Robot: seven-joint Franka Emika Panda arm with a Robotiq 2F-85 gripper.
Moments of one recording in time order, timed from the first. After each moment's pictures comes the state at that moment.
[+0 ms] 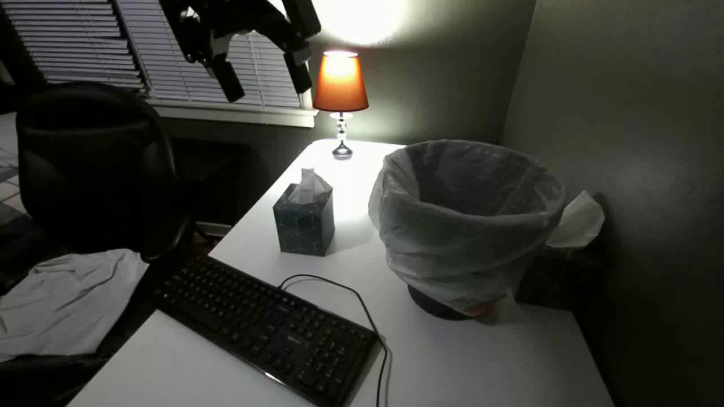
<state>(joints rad) -0.15 -0.47 -0.20 -2.29 -0.25 2.06 -0.30</state>
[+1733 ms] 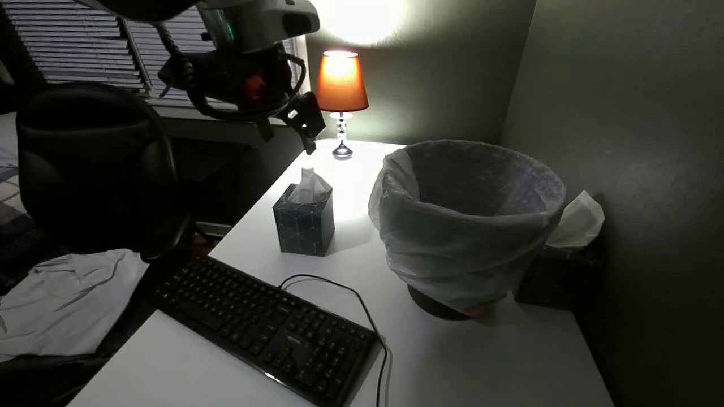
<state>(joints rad) -0.07 -0.14 -0.16 -2.32 0.09 2.49 -0.21</state>
